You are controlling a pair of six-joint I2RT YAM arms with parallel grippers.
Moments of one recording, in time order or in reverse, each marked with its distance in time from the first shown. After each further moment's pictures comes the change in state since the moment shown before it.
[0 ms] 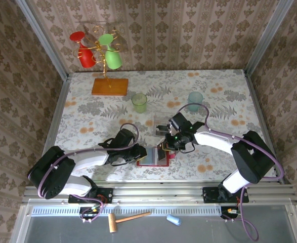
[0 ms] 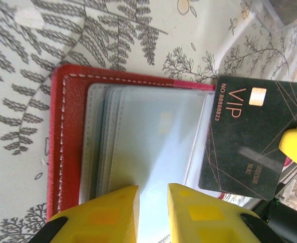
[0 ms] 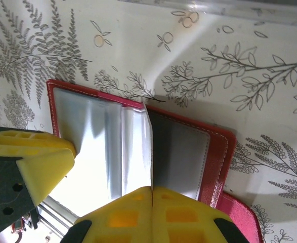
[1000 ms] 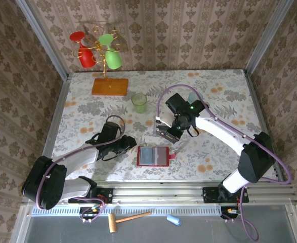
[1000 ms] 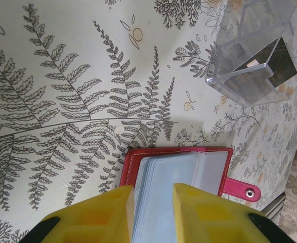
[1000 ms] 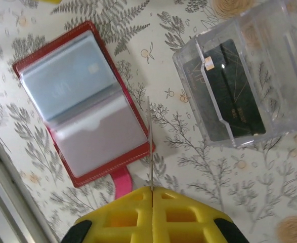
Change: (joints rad) left arm 0.237 -0.114 0.007 -0.098 0.037 0.118; right arm -0.003 0.024 0.459 -0.542 0.217 -1.121
